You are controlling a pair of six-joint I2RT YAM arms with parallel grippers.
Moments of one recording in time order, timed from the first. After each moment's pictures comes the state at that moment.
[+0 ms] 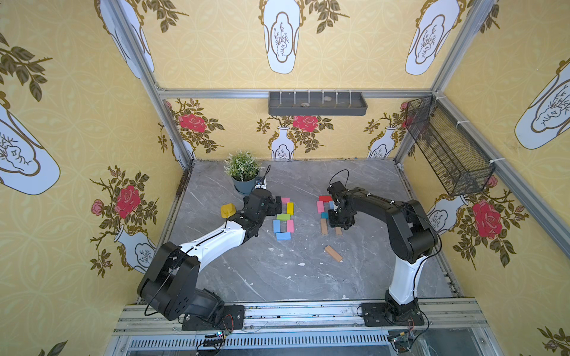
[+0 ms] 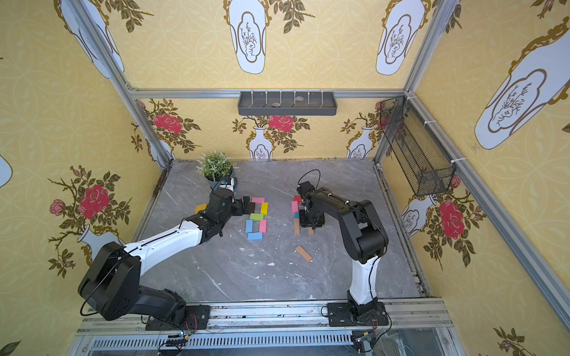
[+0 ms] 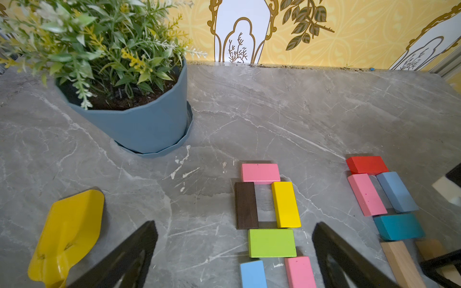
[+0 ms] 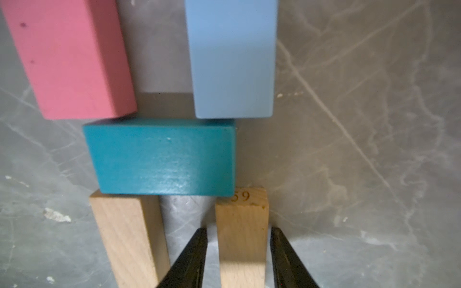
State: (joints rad) left arm -0.58 1.46 0.85 0.04 -0.34 -0.35; right arm 0.50 1.91 1.26 -0.77 0.01 0.38
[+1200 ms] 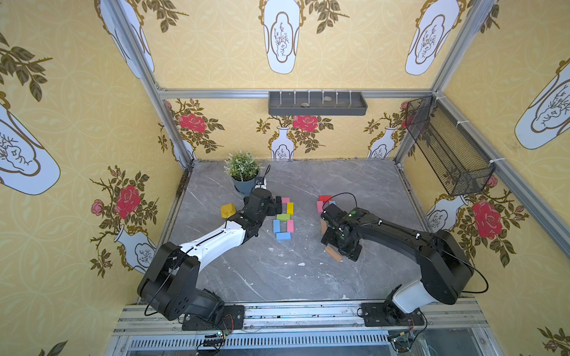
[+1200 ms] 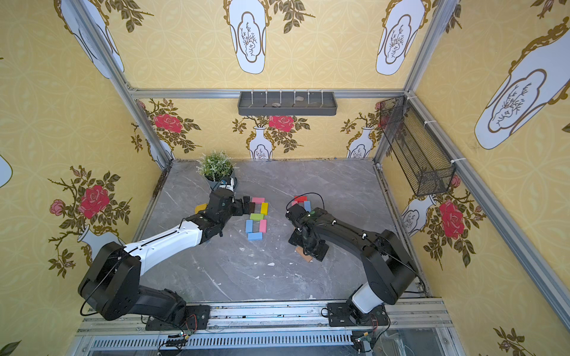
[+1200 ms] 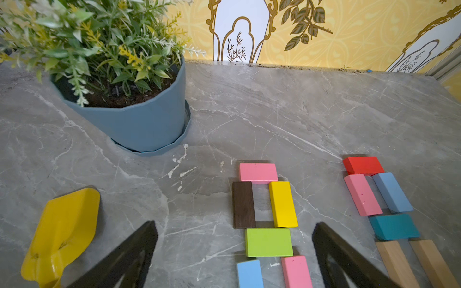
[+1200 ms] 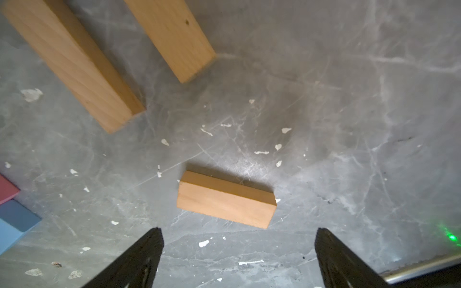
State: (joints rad) left arm -0.58 1.46 0.85 0.04 -0.33 -0.36; right arm 0.78 1.55 0.98 -0.93 0.03 1.25
